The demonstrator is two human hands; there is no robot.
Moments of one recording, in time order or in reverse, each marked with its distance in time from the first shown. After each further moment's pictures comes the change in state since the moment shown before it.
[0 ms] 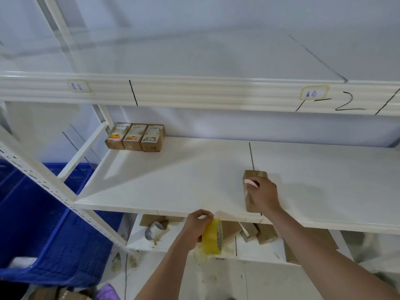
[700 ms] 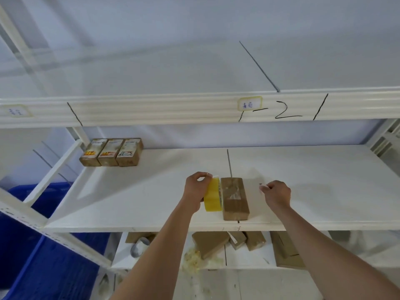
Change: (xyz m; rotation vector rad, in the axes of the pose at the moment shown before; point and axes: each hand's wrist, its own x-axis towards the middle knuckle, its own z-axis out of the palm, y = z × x) left_hand 0.009 0.135 0.088 -0.048 0.065 0.319; right_hand 0.045 0.069 -0.084 -0.095 0.151 0.312
